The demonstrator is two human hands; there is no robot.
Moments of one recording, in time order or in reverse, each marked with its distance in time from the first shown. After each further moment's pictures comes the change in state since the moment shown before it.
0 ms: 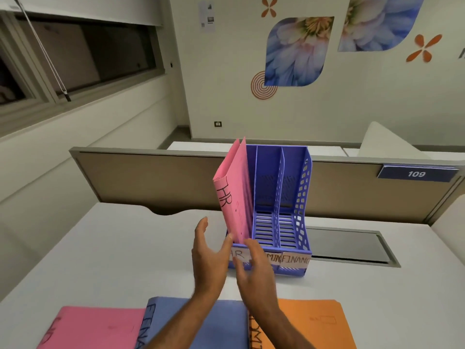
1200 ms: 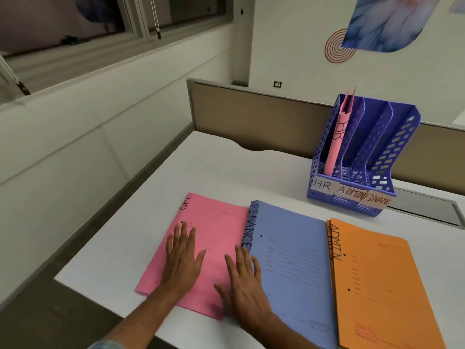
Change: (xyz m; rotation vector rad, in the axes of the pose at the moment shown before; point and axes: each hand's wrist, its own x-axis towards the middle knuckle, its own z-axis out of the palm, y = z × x) left_hand -0.160 -0.193 -0.362 0.998 -0.267 0.052; right_hand -0.308 -0.062 0.171 -0.790 -0.590 -0.455
